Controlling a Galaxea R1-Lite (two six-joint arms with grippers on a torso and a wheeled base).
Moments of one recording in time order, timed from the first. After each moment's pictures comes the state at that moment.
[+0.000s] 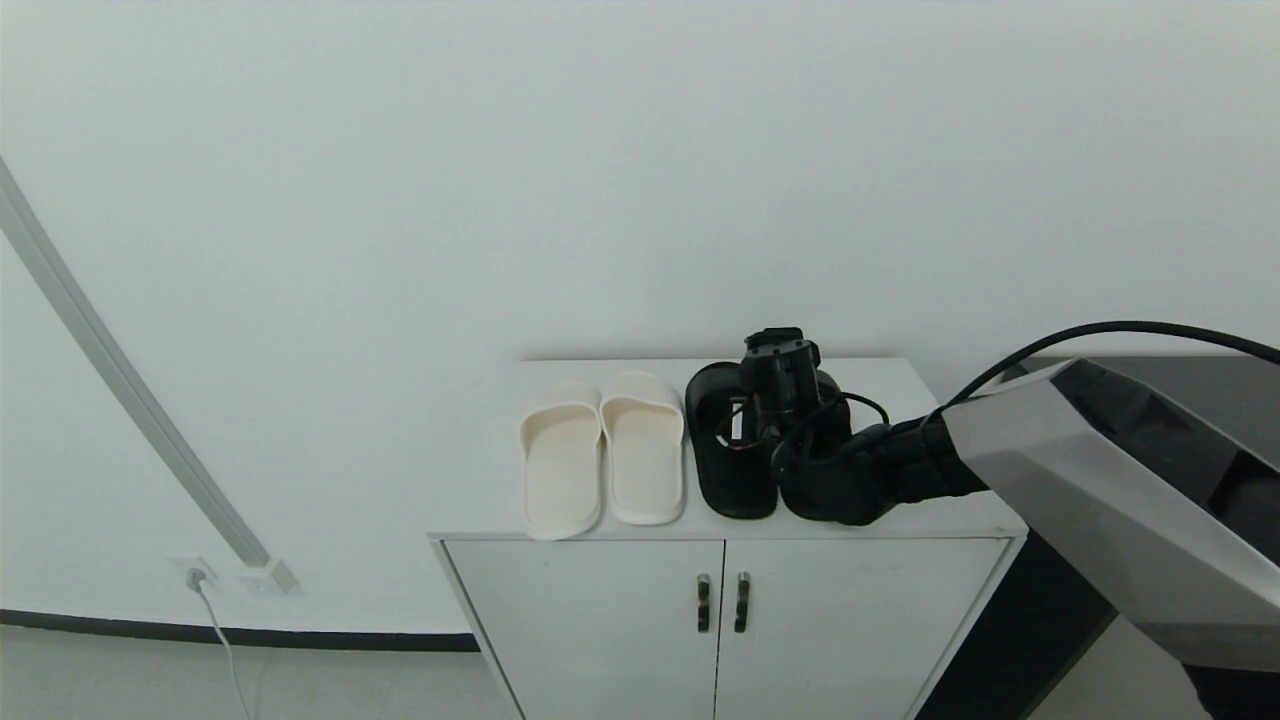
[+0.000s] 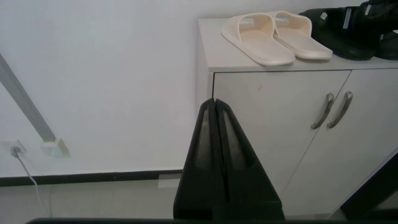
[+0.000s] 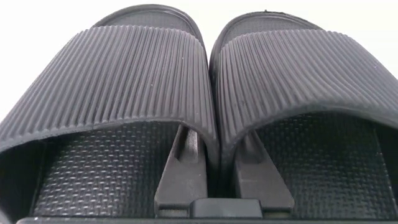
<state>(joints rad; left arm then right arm) 0.00 0.00 0.00 0.00 -0.02 0.00 0.63 2.38 -1.63 -0.44 -0.59 0.22</state>
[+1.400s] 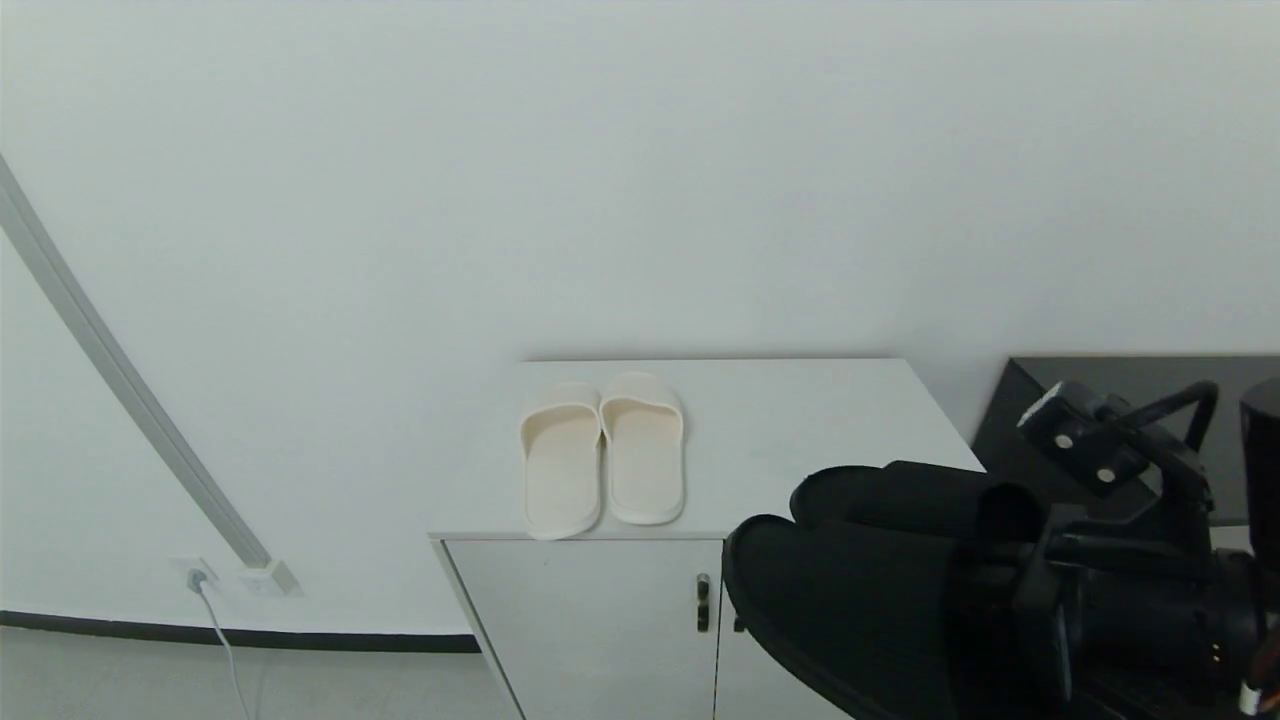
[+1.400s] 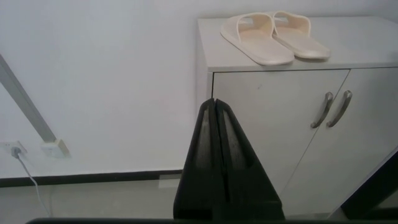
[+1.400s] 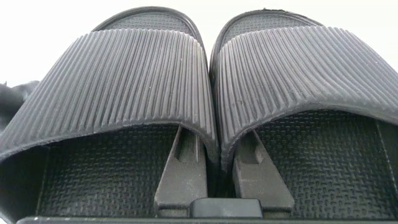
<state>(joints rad) 0.00 0.00 0.00 0.00 -0.02 0.00 0.74 1.30 -0.64 -0.27 0.12 0.10</state>
